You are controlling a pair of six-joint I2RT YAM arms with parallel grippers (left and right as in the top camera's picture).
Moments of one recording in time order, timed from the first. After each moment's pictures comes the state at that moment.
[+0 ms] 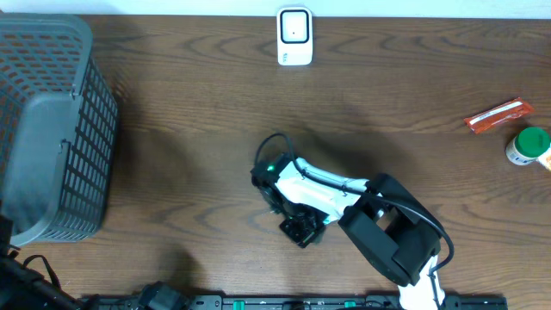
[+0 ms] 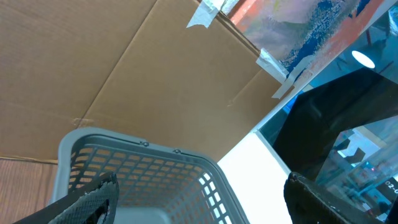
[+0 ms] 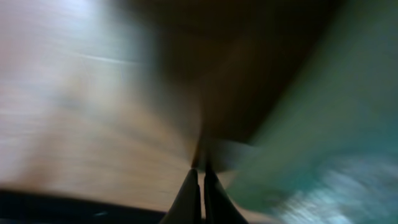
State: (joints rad) left arm -0.54 0.55 1.20 0.07 -1.57 0.01; right arm 0.87 2.06 1.28 -1.25 -0.04 0.15
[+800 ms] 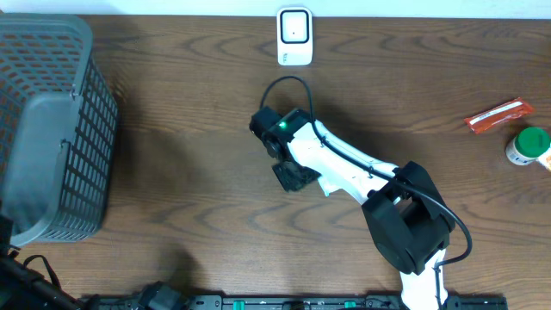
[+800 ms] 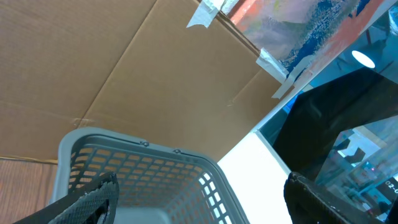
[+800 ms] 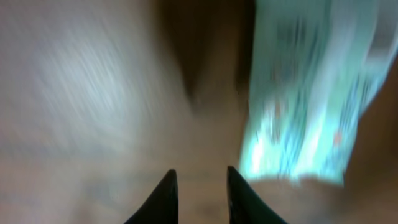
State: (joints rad) left arm -0.54 0.55 1.20 0.07 -1.57 0.01; right arm 0.74 2.06 1.55 -1.15 0.13 0.27
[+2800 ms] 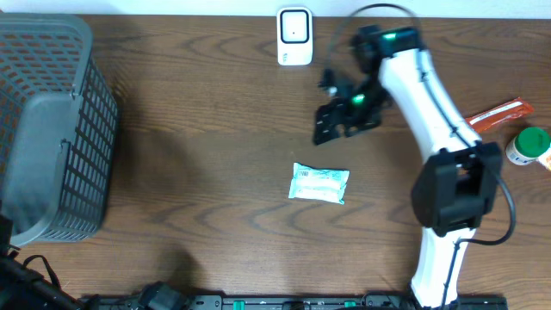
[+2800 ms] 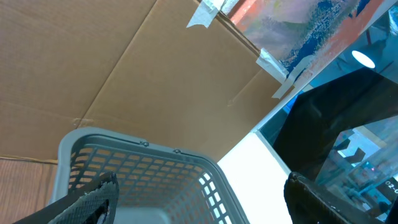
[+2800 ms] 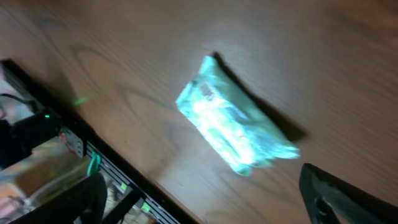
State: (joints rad) left arm -0.54 0.55 1.20 0.07 -1.57 0.01; right arm 0.22 2.14 1.96 -1.56 -0.51 -0.29
